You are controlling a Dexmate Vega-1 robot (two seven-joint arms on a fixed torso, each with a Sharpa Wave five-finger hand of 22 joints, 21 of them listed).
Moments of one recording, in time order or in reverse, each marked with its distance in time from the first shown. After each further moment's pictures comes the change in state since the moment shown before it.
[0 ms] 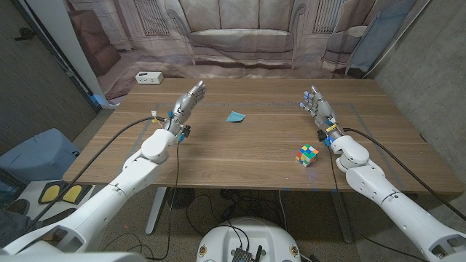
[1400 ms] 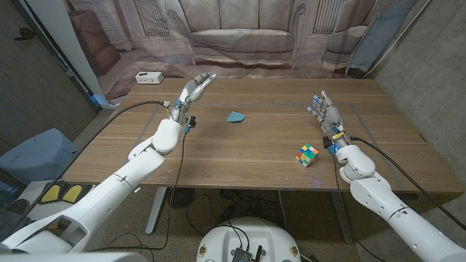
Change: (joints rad) left arm -0.066 0.003 0.055 -0.085 0.420 0.113 0.231; left_hand 0.005 0.005 0.004 -0.013 0.000 0.062 -0.009 0.015 0.005 0.041 -0.020 0.008 -0.023 0.035 -0.021 0.004 0.000 0.025 0.000 0.000 0.000; right arm -0.123 -0.007 0.058 -0.091 0.018 0.036 -0.076; right_hand -0.004 0.004 -0.004 -0.004 0.000 -0.011 0.000 -0.008 0.000 0.005 -0.006 0.000 -0.005 0.005 0.005 0.000 -0.014 0.014 0.007 -0.019 0.000
